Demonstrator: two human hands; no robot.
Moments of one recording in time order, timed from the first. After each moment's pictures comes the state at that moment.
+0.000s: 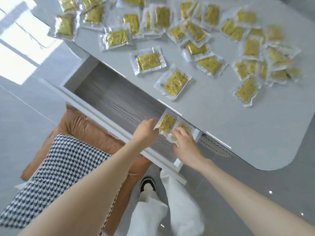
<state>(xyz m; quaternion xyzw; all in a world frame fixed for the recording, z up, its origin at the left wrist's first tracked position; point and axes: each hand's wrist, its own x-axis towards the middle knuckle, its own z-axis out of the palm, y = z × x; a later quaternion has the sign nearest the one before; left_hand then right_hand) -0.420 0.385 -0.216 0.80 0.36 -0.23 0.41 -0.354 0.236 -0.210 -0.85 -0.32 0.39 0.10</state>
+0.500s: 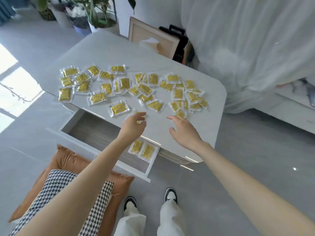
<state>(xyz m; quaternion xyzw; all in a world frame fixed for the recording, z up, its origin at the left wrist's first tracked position) -0.396 0.331 0.082 0.78 0.33 -0.03 0.53 -0.297 0.162 0.094 -0.90 -0.32 0.23 0.16</state>
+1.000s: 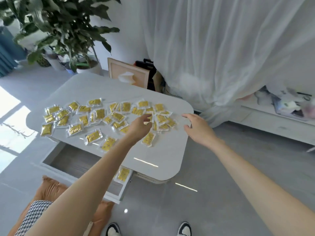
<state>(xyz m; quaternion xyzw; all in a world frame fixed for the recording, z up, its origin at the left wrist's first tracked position) -0.258 0.153 0.213 0.82 0.26 -0.02 0.51 -0.166 -0.049 0.230 -0.93 -0.26 0.14 0.21</state>
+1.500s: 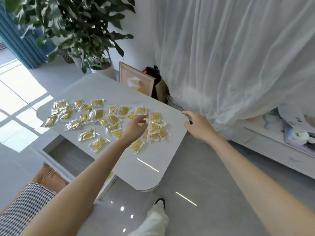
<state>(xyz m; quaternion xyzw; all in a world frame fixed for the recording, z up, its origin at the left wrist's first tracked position) -0.164 0.053 0.253 0.79 0.34 0.05 0.51 -0.018 -0.135 0.279 -0.90 -0.33 0.17 0.24</state>
